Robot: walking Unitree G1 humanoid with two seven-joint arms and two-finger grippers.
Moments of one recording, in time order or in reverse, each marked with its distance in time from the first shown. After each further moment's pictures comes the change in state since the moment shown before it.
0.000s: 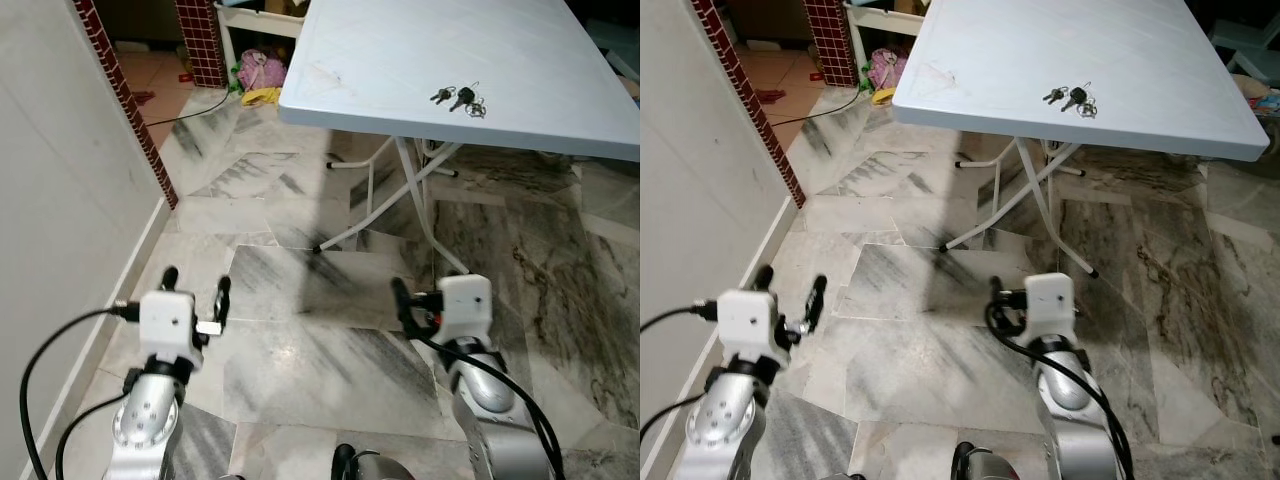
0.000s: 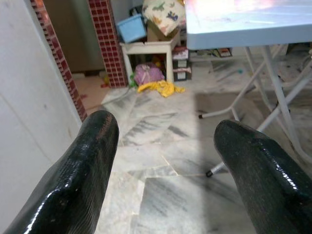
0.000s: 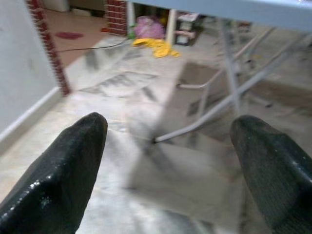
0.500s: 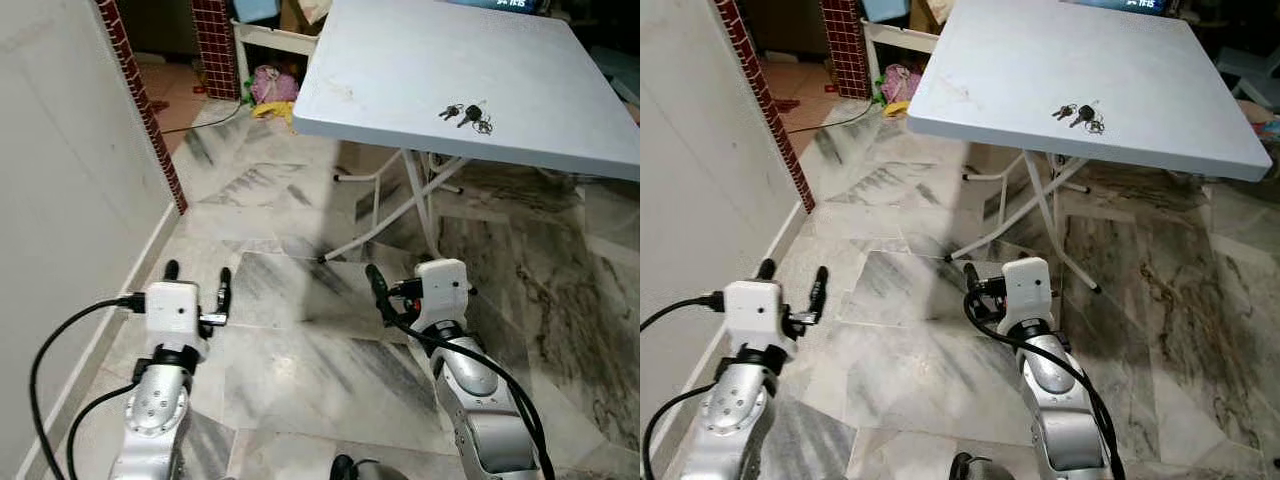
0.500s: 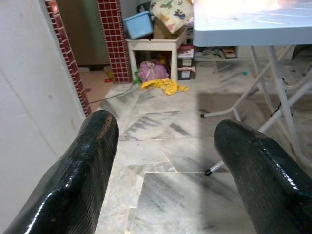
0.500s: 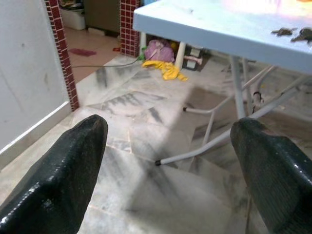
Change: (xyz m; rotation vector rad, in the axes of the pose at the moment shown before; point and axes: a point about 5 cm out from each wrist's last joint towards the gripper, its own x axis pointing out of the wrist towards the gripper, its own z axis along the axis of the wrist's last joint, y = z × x) left arm 0.000 -0.009 -0.006 -0.024 0.038 -0.009; right arm 0.008 0.011 0.013 -0.061 -0.057 0.008
